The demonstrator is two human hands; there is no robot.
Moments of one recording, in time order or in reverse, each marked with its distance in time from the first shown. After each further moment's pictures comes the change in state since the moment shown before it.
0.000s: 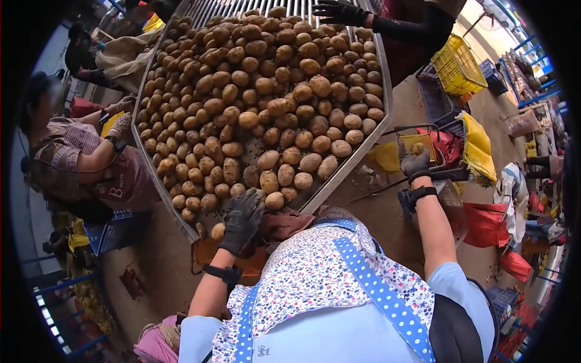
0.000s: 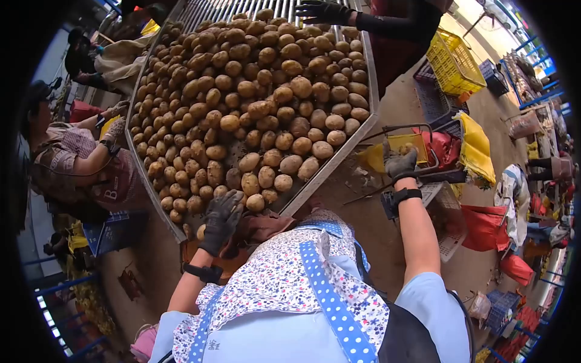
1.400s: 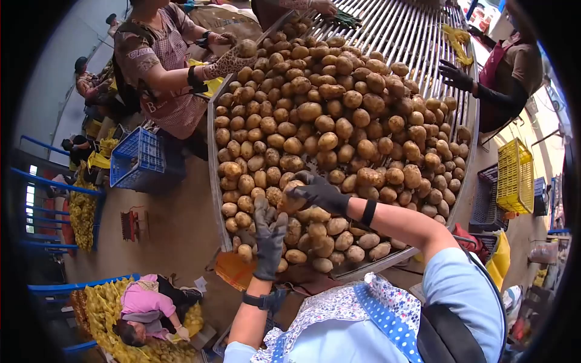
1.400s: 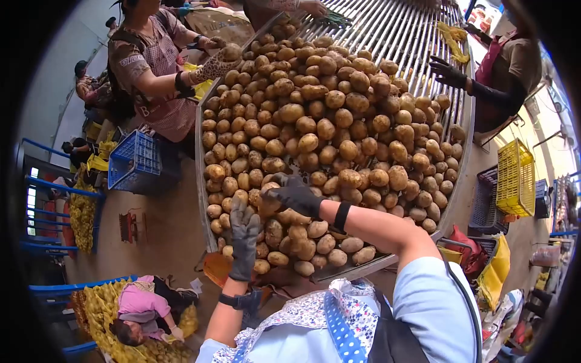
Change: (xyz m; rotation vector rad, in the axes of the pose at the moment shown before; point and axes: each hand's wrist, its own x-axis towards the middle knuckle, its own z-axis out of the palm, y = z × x) left_hand 0.067 -0.011 -0.050 -0.894 0.886 -0.632; right_hand -0.108 0.385 0.244 -1.454 -1.515 0.280
